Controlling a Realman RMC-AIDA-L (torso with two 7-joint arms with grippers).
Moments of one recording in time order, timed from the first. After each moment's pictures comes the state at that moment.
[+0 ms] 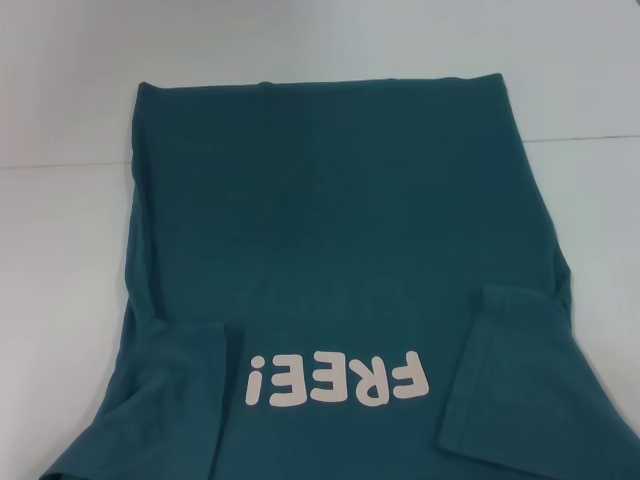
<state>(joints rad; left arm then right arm) 0.07 -2.18 0.84 1.41 2.15 1.72 -2.20 0.25 1.99 -0.36 -0.89 -2.47 -1.94 2.17</state>
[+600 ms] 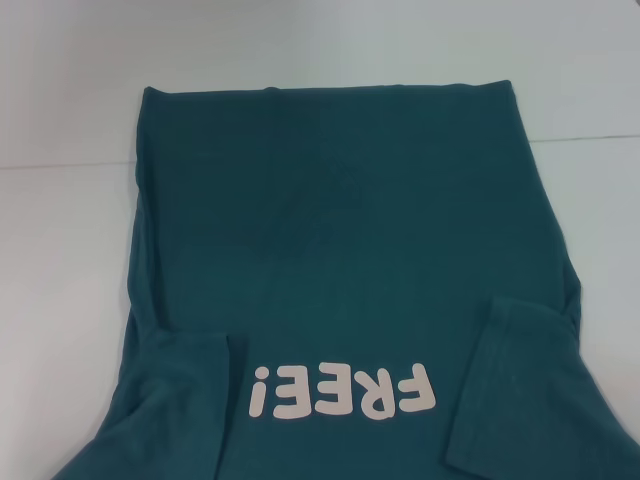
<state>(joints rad) 0.06 -2.17 0.83 1.42 2.14 1.74 -2.21 0.23 1.98 -0.36 -0.88 -2.46 -1.97 2.16</state>
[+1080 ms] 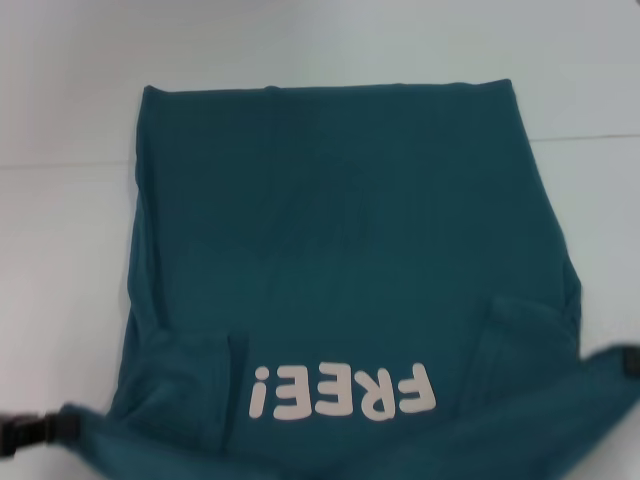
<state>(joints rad) -0.23 -2.09 0.70 1.20 2.15 1.78 -2.21 0.44 1.88 -0.34 -0.75 -2.40 -1.85 2.24</state>
